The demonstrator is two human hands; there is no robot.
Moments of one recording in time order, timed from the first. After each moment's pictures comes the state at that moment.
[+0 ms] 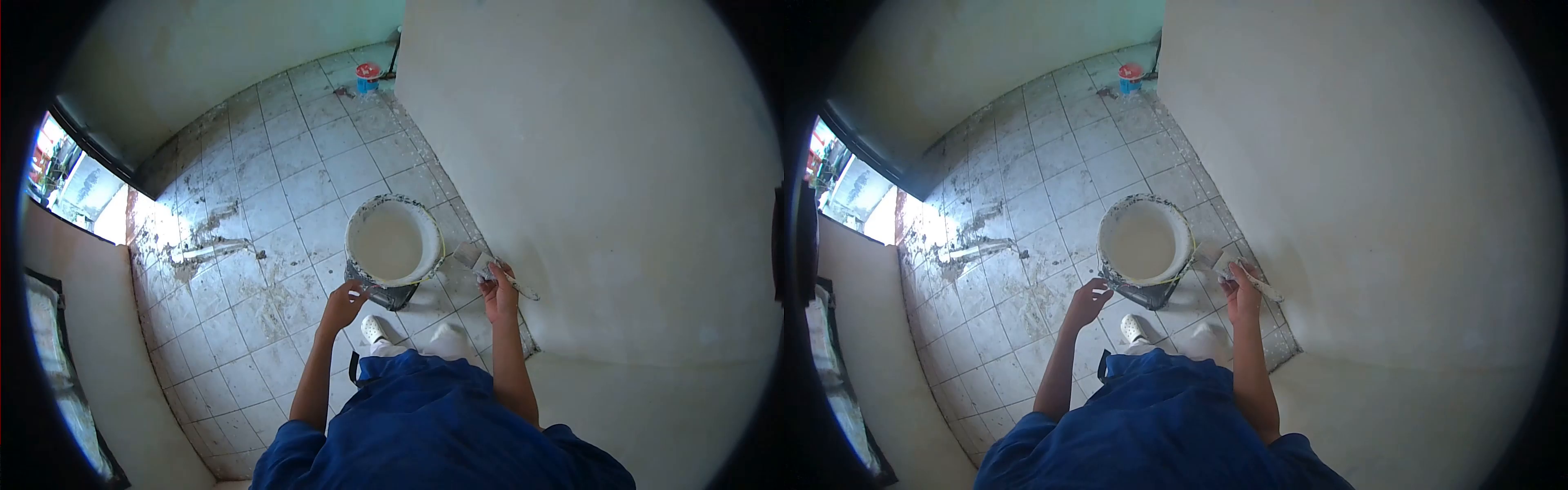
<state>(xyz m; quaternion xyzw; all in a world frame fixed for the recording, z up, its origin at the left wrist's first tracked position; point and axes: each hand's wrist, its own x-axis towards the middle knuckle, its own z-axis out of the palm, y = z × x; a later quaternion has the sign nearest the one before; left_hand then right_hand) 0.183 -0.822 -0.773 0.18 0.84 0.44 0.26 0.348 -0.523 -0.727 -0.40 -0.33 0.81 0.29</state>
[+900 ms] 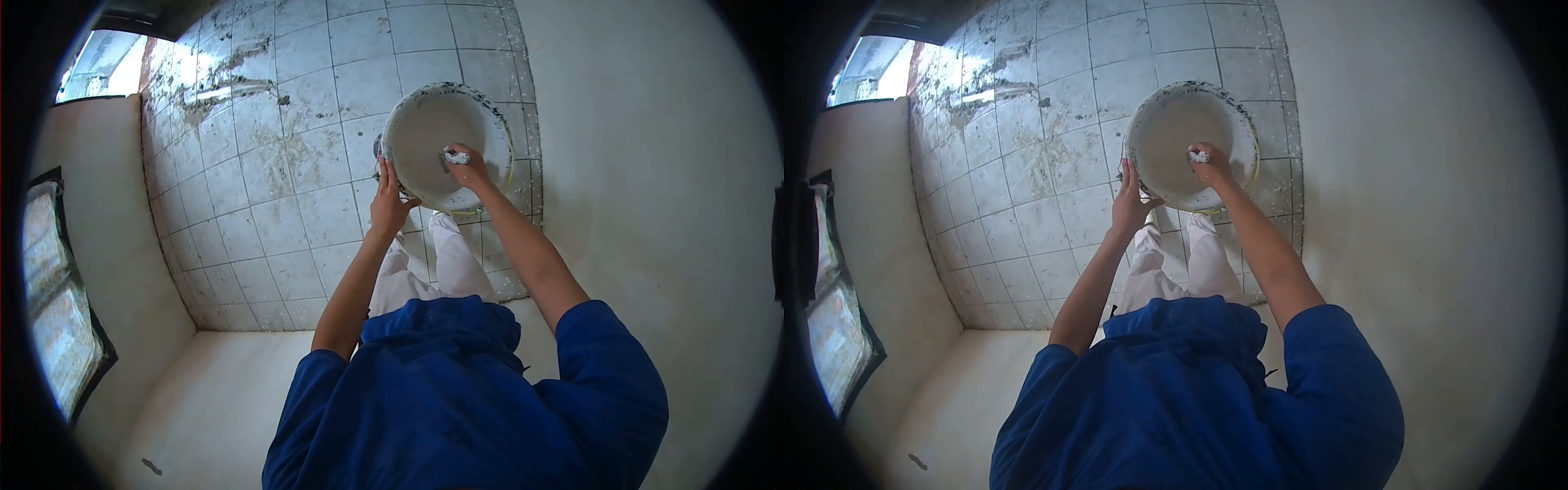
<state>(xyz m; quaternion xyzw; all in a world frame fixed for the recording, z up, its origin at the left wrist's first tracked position) 0.170 -0.746 -0.910 0.04 0.91 0.36 0.21 0.142 -0.515 -0.986 -0.09 -0.87 0.46 -0.13</state>
